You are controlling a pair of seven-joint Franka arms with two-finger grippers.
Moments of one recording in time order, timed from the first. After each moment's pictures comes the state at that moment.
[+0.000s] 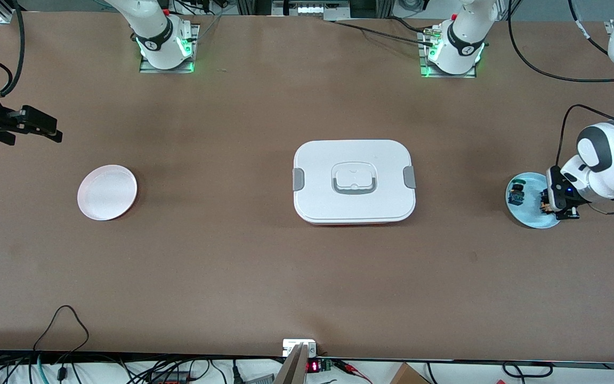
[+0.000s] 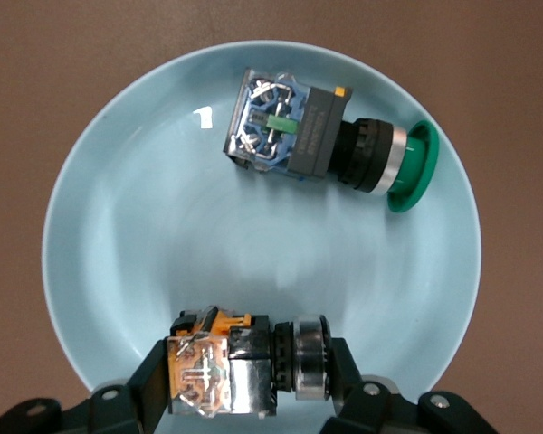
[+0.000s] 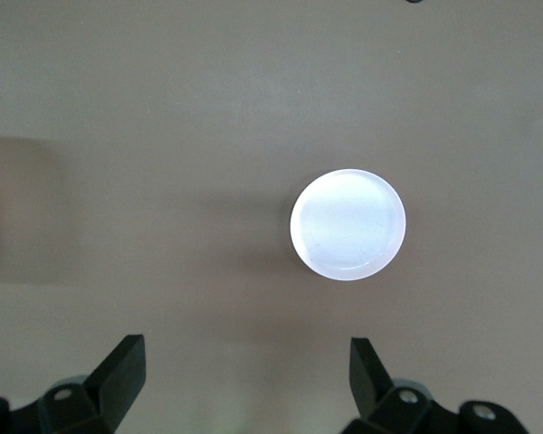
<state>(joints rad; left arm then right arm) 0.44 0.55 -0.05 -1.97 0.10 2.47 1.89 0.12 0.13 -0.13 -1.43 0.04 1.49 -0.06</state>
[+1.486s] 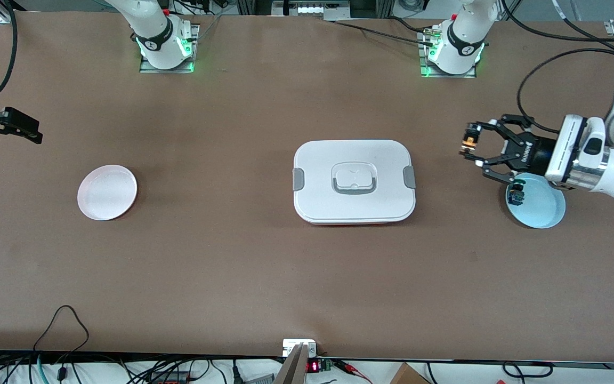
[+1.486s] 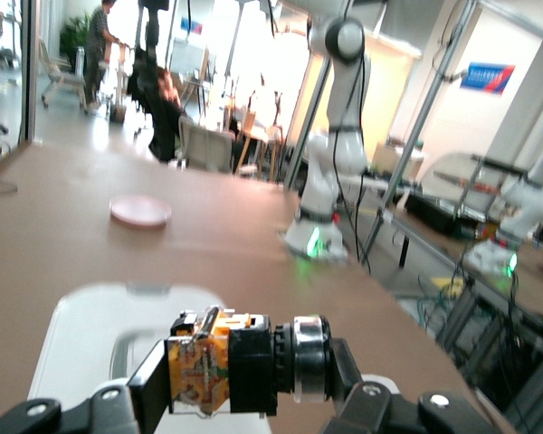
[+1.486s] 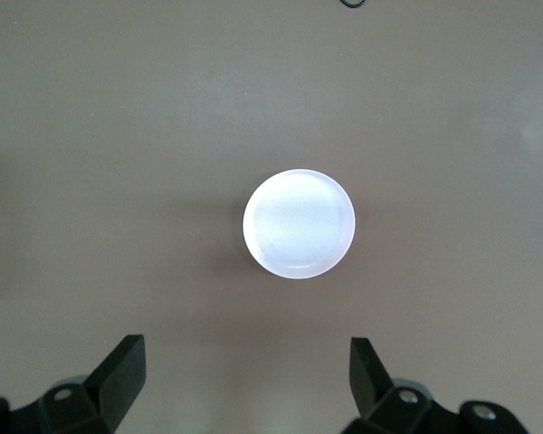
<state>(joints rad) 0.43 0.38 -0.36 -1.65 -1.06 1.29 1.81 0.11 0.13 -0.13 -1.43 -0.05 1.50 -0.06</state>
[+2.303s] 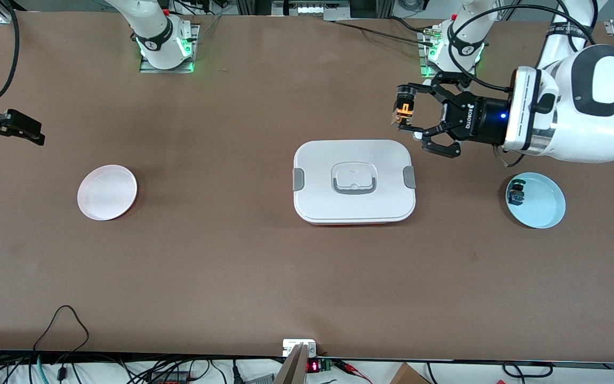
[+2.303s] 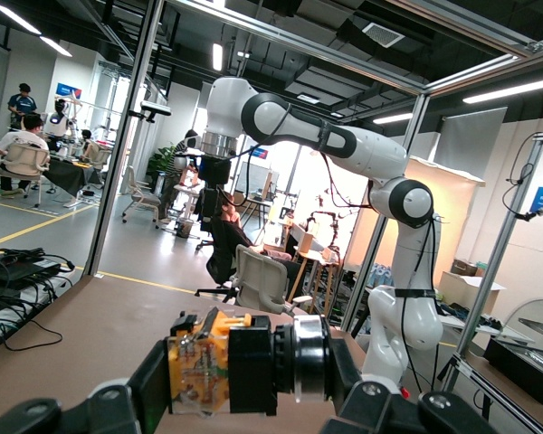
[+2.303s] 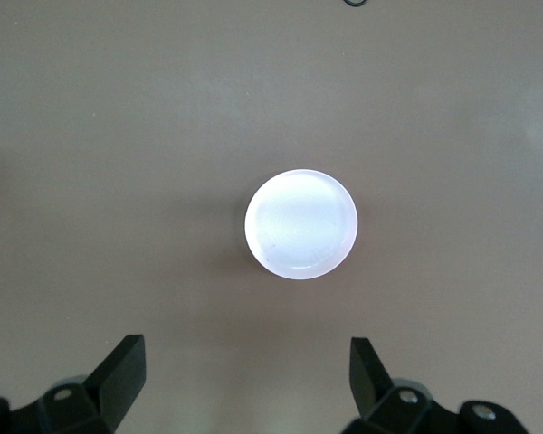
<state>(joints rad) 0.43 0.18 -0.60 -1.82 -1.48 1.62 1.67 0.10 0.14 -0.13 -1.43 -0.05 1.50 -0.06</state>
